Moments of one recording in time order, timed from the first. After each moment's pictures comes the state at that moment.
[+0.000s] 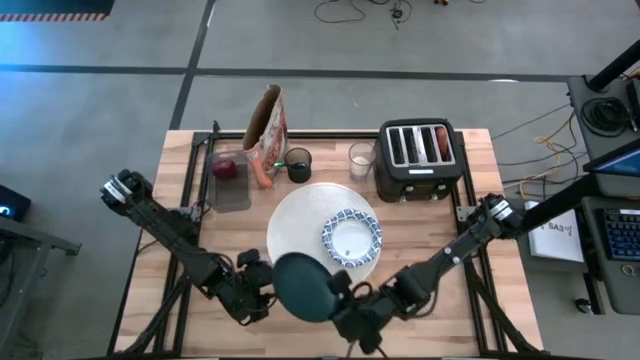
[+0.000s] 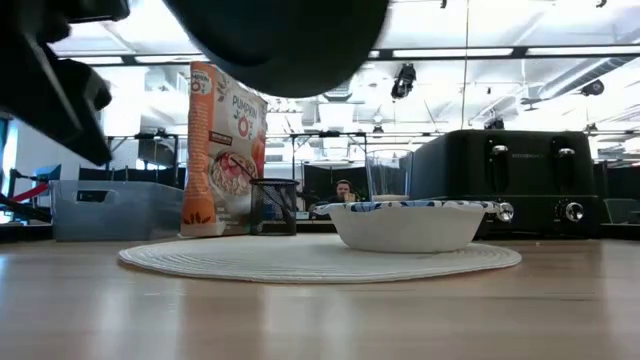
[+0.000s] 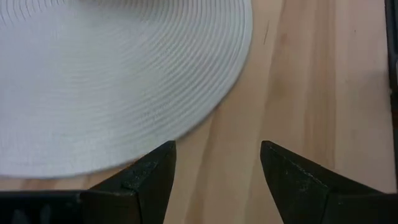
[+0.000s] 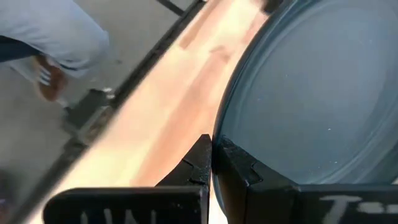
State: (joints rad) left arm -0.75 1.52 0.86 -0.37 -0.49 -0.96; right arm 0.59 1.90 1.66 -0.54 0.24 -0.13
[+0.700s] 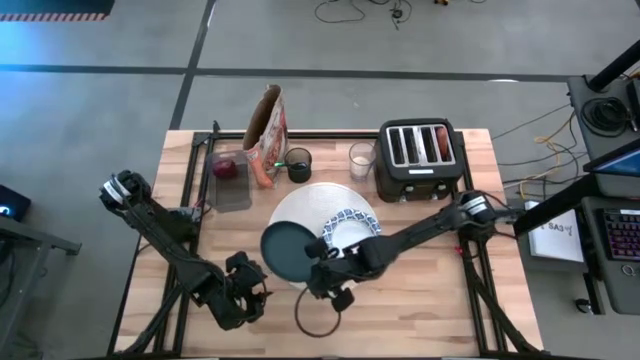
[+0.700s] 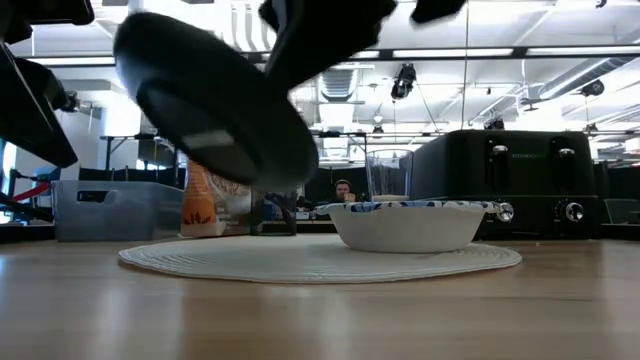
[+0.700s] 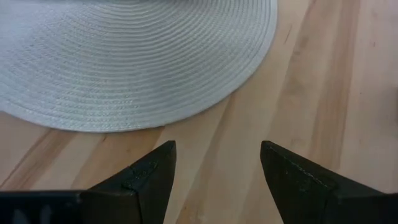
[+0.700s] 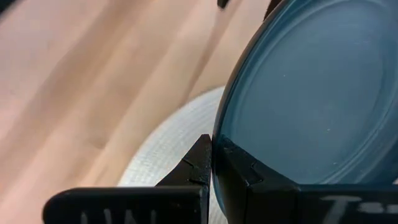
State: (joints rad) left arm -0.84 1.52 0.86 -0.47 -0.60 -1.21; right arm 0.35 2.02 1.66 -0.55 0.14 -0.28
